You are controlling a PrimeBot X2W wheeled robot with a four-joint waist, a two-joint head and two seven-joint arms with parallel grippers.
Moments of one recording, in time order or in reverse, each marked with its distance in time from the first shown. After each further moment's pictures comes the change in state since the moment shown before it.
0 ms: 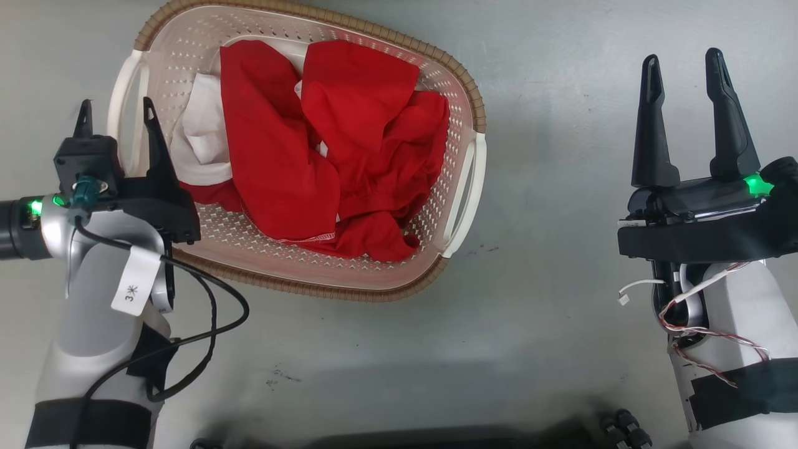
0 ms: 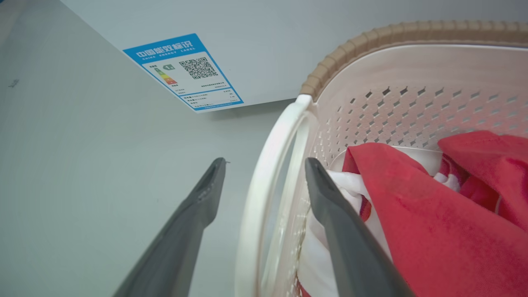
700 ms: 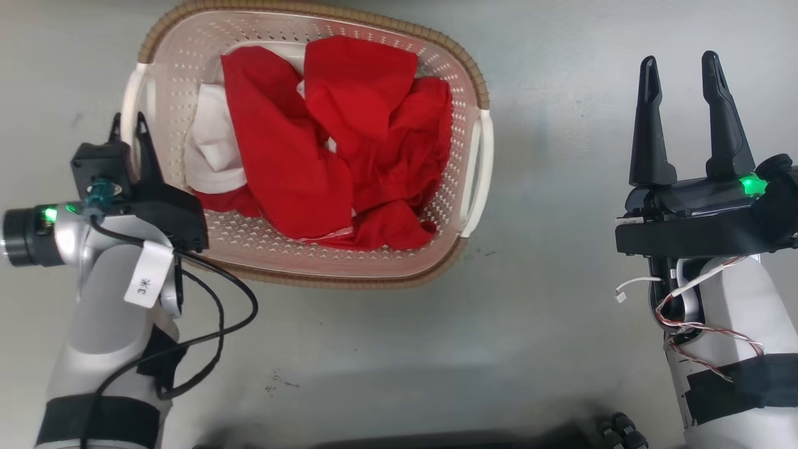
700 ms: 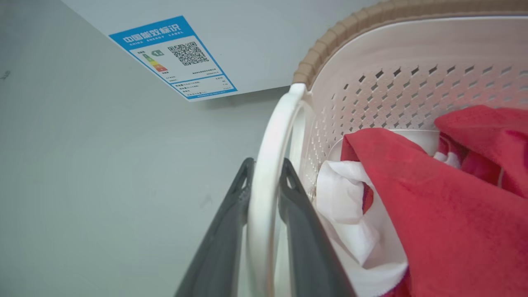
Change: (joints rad) left arm -0.028 -0.015 0.002 0.091 0.015 0.000 -0.004; right arm -0.012 0.016 -0.015 0.037 0.000 0.009 0.000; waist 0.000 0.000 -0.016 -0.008
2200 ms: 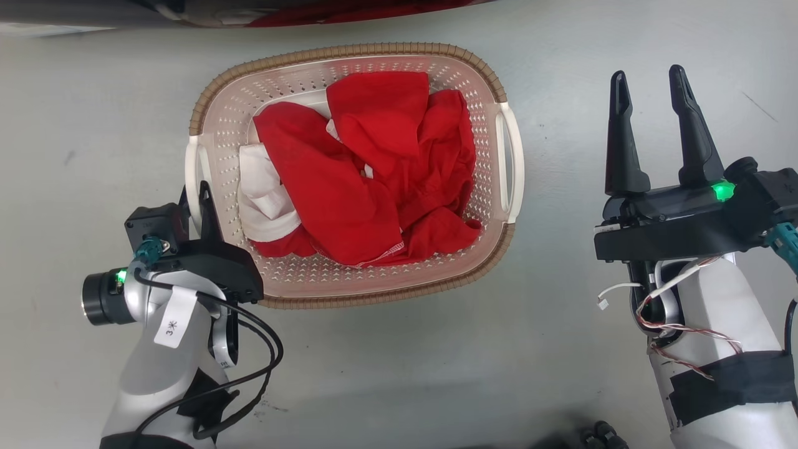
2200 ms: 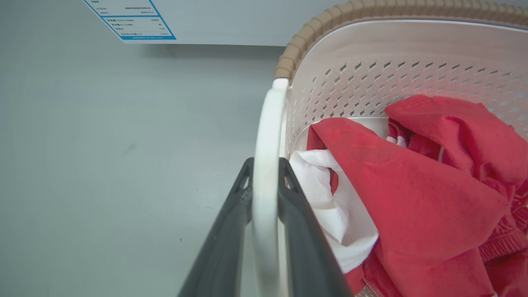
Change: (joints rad) left arm 0.108 -0.068 -0.123 0.038 -0.252 0.002 0.000; right arm -0.011 0.014 0.033 0.064 0.011 0.009 0.000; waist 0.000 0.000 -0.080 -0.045
